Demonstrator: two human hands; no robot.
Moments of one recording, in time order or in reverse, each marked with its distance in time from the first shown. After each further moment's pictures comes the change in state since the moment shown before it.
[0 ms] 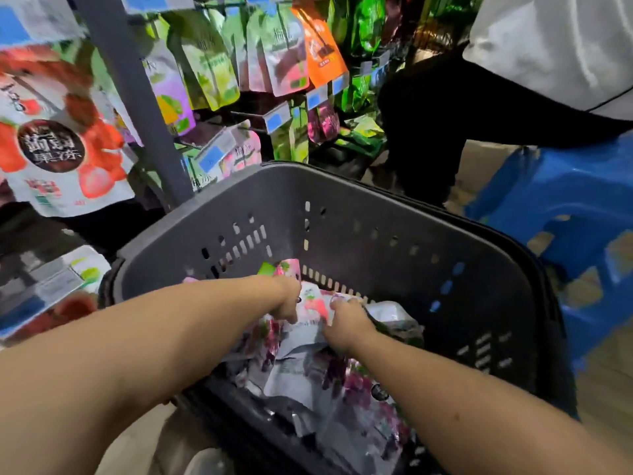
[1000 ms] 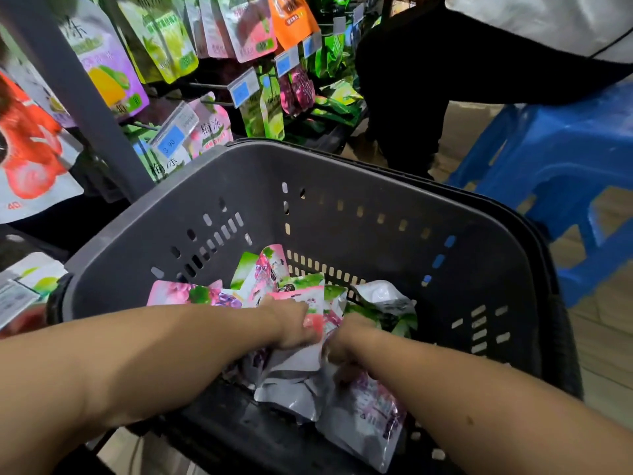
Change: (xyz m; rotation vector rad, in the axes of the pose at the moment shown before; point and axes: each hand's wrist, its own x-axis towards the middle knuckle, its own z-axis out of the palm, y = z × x) left_hand 0.001 0.029 0.058 -0.029 0.082 0.145; right_hand -0.016 0.012 0.005 -0.093 -0.373 0.315
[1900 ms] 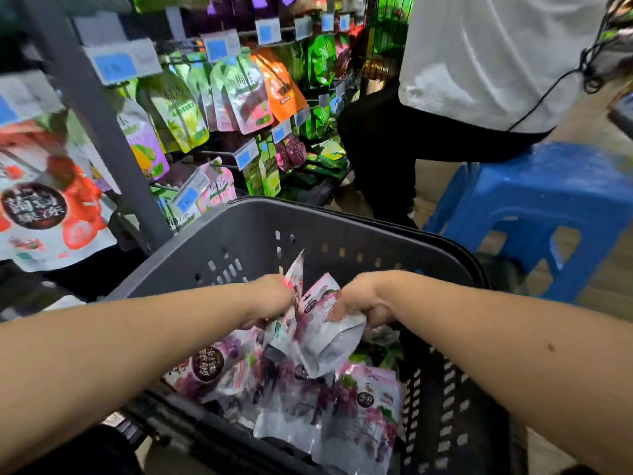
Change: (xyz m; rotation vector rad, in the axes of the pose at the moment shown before) left_hand -0.071 0.004 -0.109 -0.868 0.187 -0.164; right_hand -0.114 0.012 -0.122 0.620 -0.171 -0.146
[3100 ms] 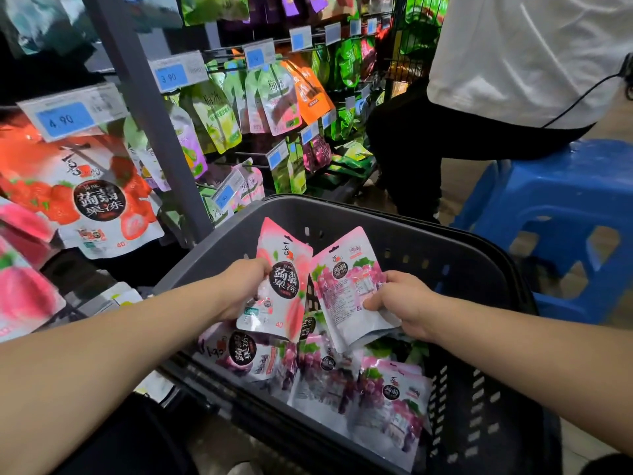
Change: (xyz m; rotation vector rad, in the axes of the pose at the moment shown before) left_hand -0.046 -0.038 -0.055 -0.623 0.164 -0.120; right_hand 0.006 0.030 0.021 0.483 0.240 -0.341
